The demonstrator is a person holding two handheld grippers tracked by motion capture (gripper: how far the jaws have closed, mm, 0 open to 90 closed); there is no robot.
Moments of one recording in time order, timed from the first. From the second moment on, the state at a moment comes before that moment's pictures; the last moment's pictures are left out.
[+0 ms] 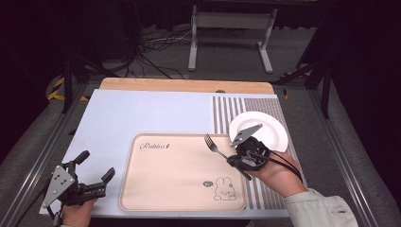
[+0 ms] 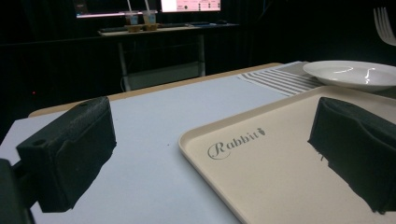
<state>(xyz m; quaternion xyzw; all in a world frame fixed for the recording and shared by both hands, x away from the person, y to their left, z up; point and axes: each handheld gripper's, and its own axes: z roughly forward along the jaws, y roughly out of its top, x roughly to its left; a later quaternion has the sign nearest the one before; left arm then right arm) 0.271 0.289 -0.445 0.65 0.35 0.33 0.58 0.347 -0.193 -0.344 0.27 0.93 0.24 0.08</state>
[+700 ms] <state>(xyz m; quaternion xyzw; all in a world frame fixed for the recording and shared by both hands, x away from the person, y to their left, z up) 0.271 0.289 -0.446 0.65 0.35 0.33 0.58 0.361 -0.164 -0.385 0.29 0.93 0.20 0.03</state>
